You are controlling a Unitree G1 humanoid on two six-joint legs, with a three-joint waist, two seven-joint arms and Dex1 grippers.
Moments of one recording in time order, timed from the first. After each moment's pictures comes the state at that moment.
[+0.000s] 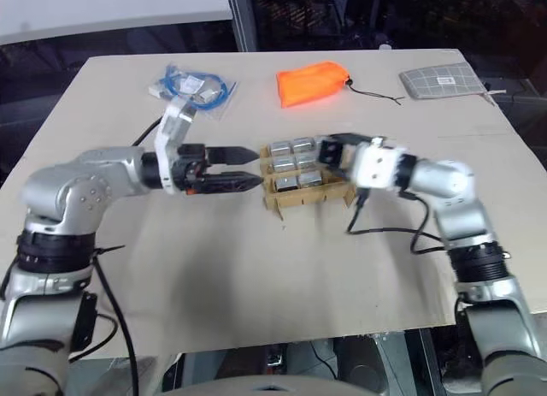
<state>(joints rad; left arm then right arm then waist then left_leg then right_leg) -0.70 0.73 0.01 -0.09 -0.79 0.96 -1.09 -0.59 -0.54 0.17 0.05 -0.06 -0.39 0.92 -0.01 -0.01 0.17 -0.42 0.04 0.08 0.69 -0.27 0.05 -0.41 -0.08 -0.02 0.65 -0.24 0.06</state>
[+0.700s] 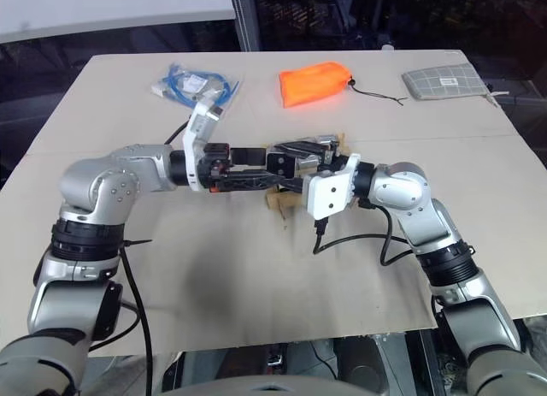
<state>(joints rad) -0.74 0.63 -0.04 -0.03 -0.75 0.96 -1.08 -0.62 -0.46 0.26 -0.03 -0.13 -0.46 0.82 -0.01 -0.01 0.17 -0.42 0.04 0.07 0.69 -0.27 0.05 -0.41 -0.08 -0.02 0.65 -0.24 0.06</state>
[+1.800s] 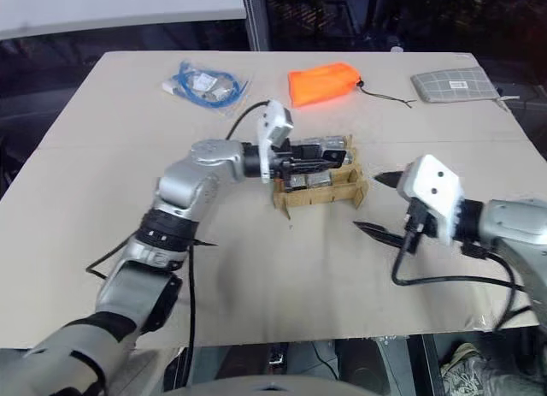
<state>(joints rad) -0.87 0.28 -0.27 0.27 -0.31 0.45 -0.96 -0.11 -0.94 -0.39 -0.80 0.70 0.94 0.88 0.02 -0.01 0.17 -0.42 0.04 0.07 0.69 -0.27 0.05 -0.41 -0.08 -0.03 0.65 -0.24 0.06</state>
